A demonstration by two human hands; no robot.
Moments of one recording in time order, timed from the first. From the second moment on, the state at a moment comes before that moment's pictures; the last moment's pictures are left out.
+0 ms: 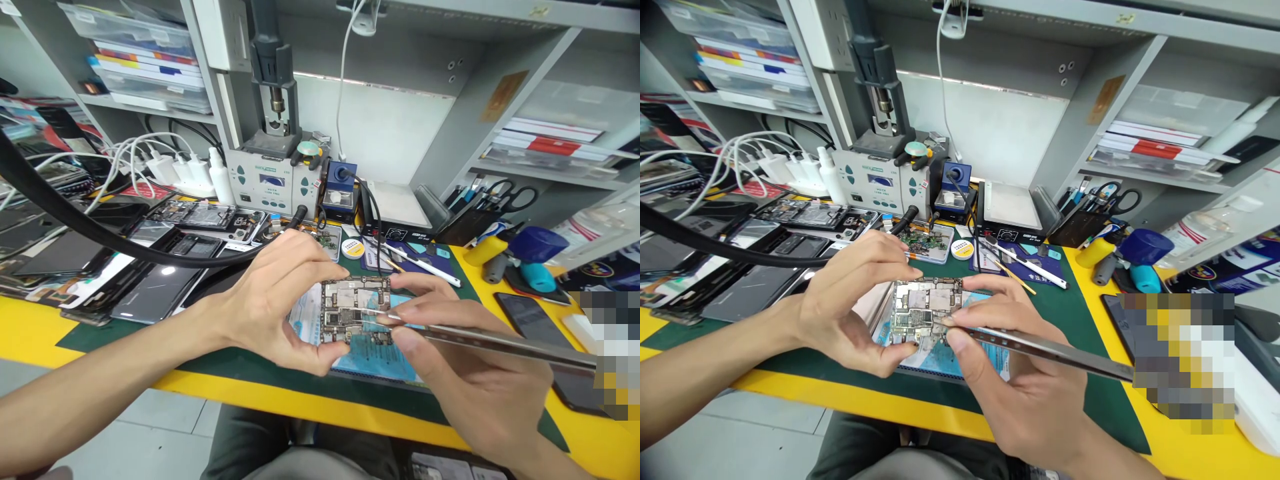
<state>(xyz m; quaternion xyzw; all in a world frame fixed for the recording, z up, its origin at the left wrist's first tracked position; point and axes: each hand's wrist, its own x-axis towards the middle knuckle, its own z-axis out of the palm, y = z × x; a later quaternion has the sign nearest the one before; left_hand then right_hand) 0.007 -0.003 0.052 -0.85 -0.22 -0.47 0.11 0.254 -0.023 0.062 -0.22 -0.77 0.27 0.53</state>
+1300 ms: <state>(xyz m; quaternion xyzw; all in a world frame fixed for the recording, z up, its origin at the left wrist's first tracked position) 0.004 -0.002 0.051 -0.85 -0.21 -0.45 0.19 0.256 -0.025 0.063 -0.22 -0.81 0.20 0.51</state>
